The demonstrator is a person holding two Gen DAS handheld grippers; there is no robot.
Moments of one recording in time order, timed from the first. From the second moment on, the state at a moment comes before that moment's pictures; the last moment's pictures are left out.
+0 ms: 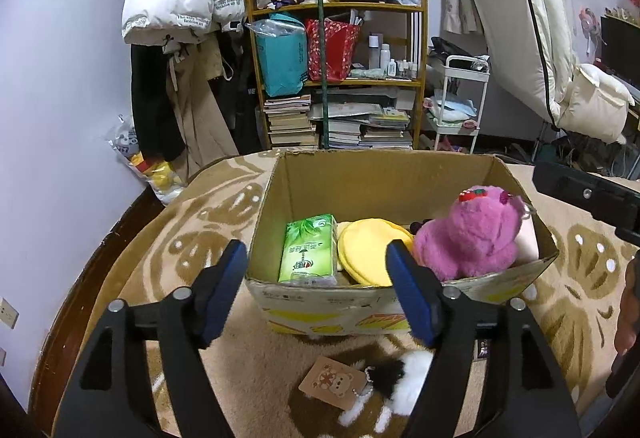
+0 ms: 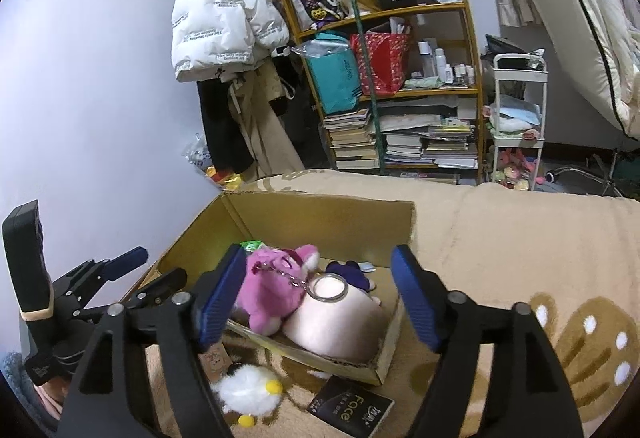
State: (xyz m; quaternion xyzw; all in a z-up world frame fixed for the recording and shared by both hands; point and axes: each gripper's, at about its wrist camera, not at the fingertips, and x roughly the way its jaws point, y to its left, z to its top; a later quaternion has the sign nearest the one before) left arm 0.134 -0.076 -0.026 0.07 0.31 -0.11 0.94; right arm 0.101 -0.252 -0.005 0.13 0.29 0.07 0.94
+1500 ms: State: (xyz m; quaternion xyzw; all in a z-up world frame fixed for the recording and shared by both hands) left arm 0.046 -0.055 -0.003 0.07 0.35 -0.10 0.93; right arm 0.020 -0.238 0.019 0.08 0.33 0.03 0.94
